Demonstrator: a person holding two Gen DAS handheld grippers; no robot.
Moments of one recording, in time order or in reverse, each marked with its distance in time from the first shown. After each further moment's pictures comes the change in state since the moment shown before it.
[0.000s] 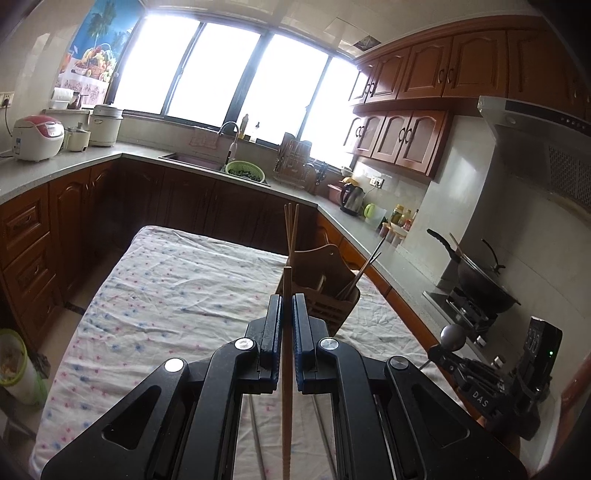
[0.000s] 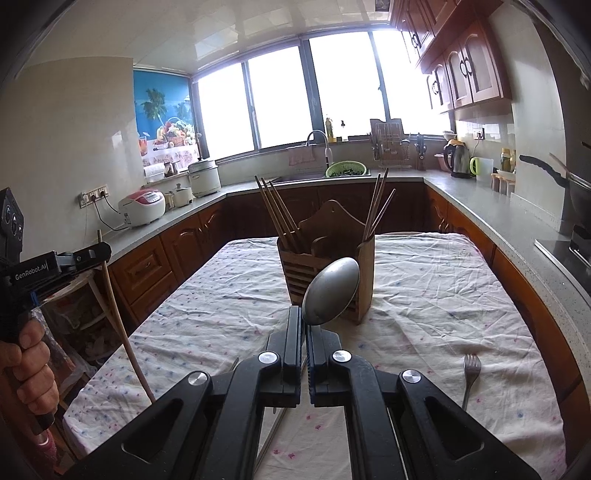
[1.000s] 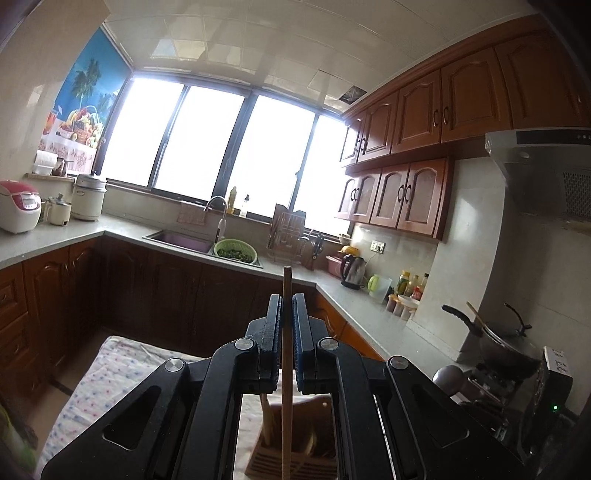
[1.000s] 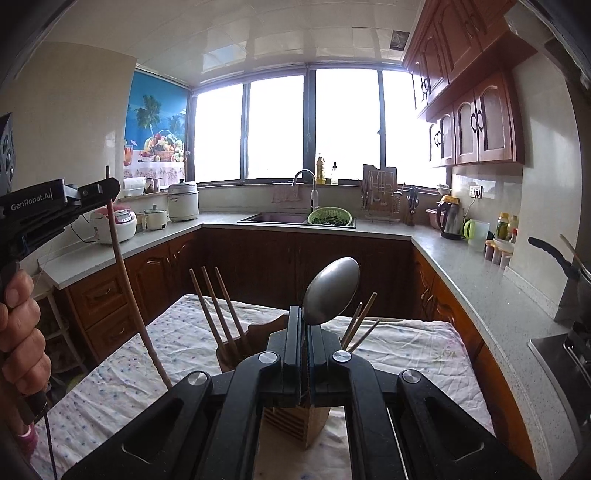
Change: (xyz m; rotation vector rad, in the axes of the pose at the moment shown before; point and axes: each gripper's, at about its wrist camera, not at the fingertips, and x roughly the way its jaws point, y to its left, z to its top) left arm 0.131 -0.052 0.127 0.076 -0.280 0.017; right arm 0.092 -0.025 0.120 -0.152 -0.135 -0.096
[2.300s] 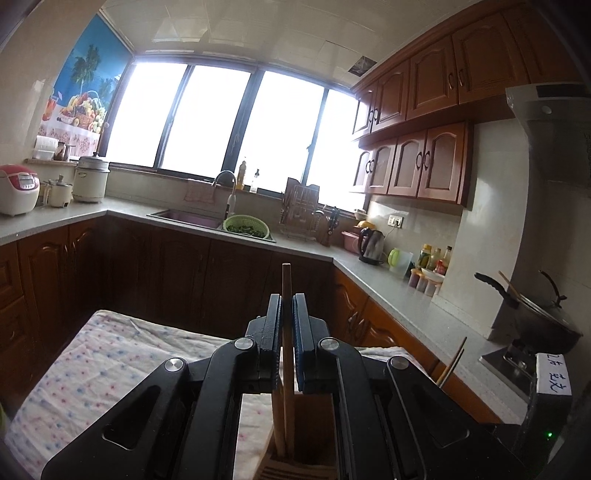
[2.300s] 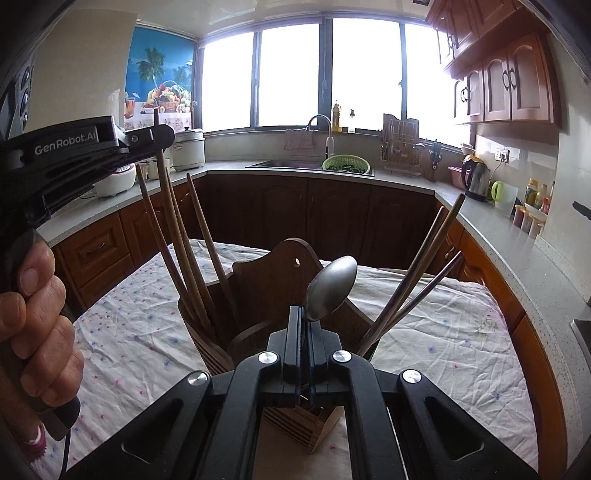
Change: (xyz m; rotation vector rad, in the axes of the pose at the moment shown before) left arm 0.082 0.010 -0.078 0.033 0.068 0.053; right arm 0.100 -0.003 -0.061 0.002 0.212 0.064
